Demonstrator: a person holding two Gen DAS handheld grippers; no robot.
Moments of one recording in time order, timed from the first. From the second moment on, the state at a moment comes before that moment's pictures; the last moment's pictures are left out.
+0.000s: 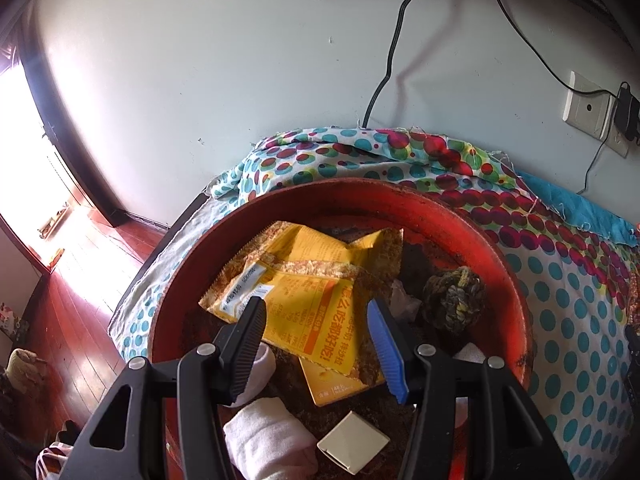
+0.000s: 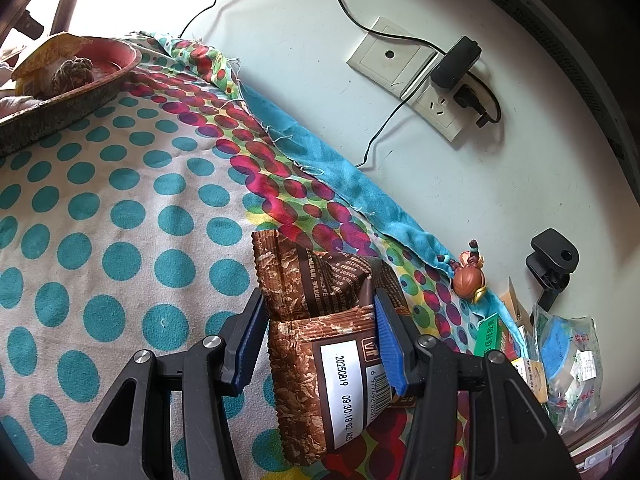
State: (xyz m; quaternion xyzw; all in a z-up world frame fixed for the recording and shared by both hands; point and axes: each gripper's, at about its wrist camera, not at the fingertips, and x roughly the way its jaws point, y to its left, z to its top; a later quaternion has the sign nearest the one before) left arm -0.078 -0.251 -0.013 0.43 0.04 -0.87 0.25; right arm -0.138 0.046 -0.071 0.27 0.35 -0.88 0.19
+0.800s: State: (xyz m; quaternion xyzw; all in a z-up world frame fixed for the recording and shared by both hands) left arm -0.030 -0.153 -0.006 0.37 -0.03 -0.90 0.22; right arm -0.147 0.081 -0.047 0.28 0.22 -0.90 0.24
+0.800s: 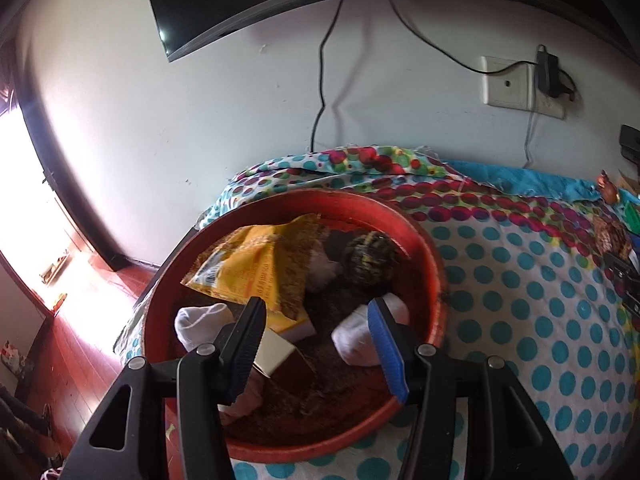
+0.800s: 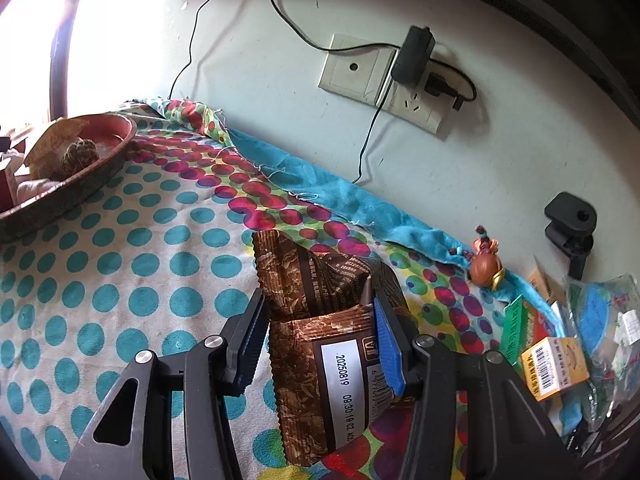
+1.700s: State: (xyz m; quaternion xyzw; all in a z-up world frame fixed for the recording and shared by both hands) left arm 0.000 -0.109 -0.014 0.35 -0.01 -0.92 0.16; right arm -0.139 0.089 -0.008 0.31 0.18 -0.90 0.25
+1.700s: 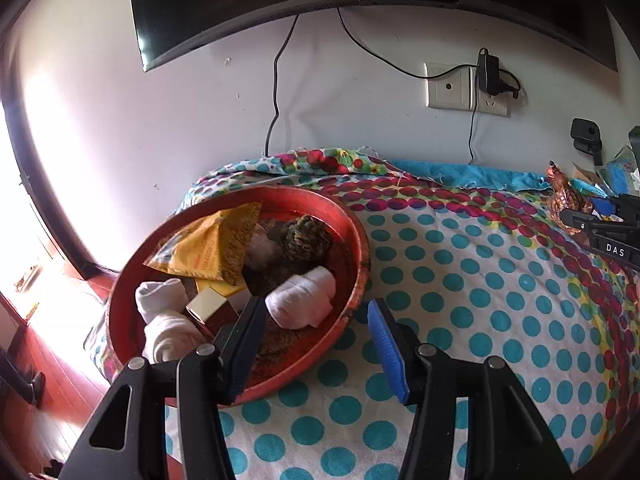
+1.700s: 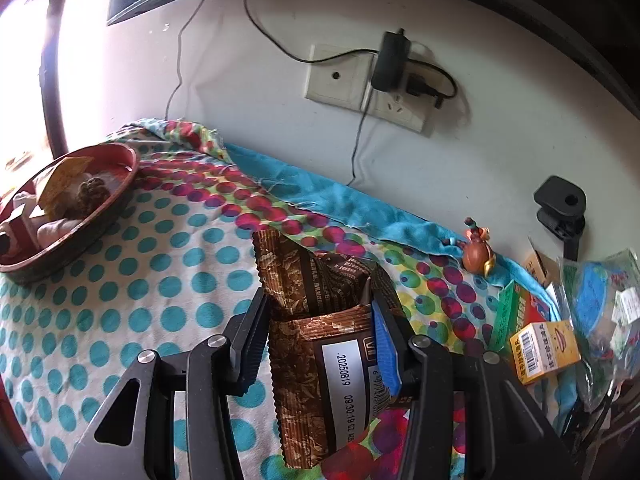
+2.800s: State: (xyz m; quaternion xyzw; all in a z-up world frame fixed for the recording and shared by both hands) left arm 0.048 -0.149 0.012 0.37 0.05 -0.91 0.17; right arm -0.075 -0.074 0.052 0.21 0.21 -0.87 0.38
